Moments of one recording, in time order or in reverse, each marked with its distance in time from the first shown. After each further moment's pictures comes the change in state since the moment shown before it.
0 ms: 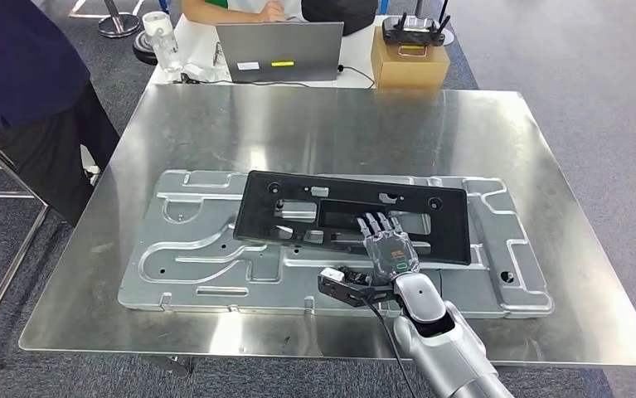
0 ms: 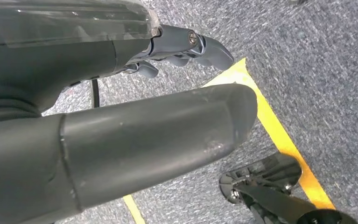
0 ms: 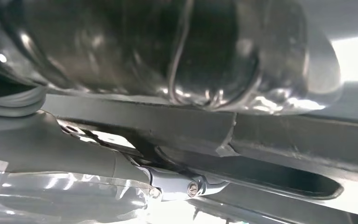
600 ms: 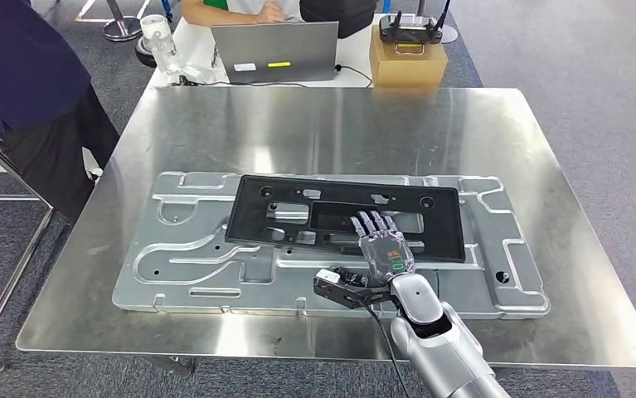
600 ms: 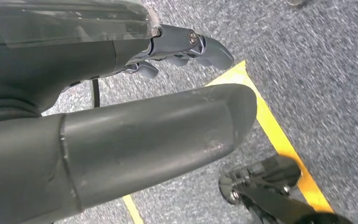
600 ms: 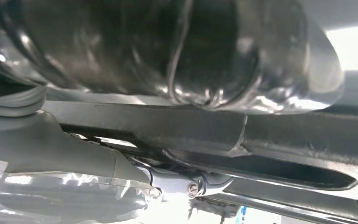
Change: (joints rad) left arm -0.002 -0.002 0.000 0.000 0.000 0.000 0.000; right arm 0.004 -0.004 0.000 -0.004 0.000 0.000 -0.004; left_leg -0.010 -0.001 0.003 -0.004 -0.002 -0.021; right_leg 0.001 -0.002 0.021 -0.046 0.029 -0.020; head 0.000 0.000
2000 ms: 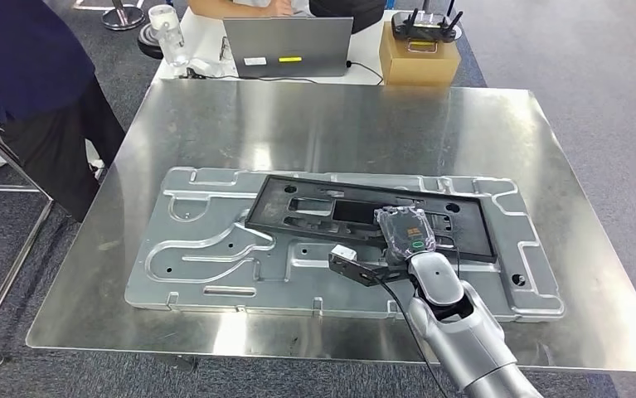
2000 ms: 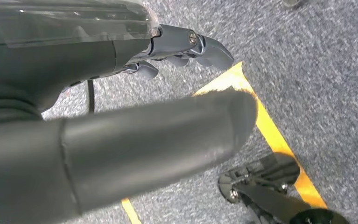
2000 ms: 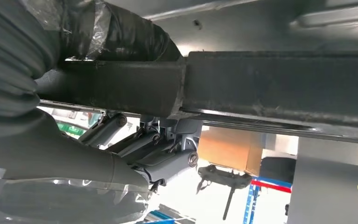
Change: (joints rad) left arm -0.017 -0.016 0.000 0.000 -0.010 0.009 -0.006; right arm -0.035 -0.063 -0.001 -0.152 0.016 0.063 0.029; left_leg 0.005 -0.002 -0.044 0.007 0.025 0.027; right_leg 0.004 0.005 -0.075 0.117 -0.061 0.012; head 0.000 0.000
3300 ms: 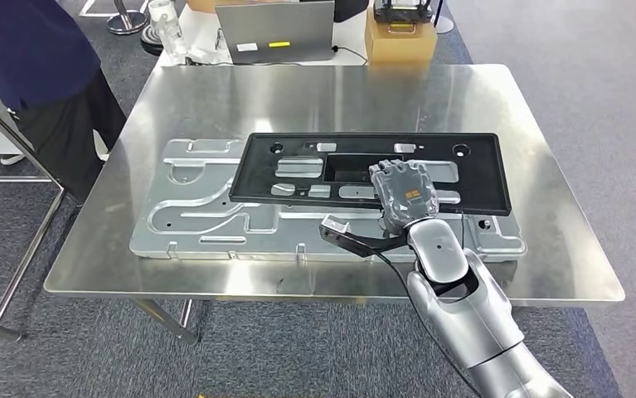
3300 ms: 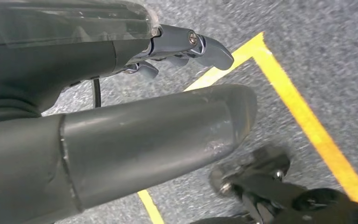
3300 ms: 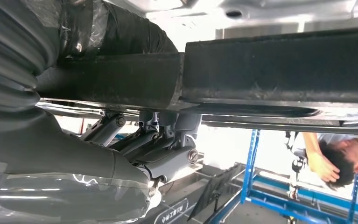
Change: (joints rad) left arm -0.006 -0.012 0.000 -0.003 -0.024 -0.004 0.001; right arm -0.093 -0.007 0.039 -0.179 0.109 0.005 0.033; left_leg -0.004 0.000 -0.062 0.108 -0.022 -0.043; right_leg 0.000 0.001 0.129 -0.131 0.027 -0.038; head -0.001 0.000
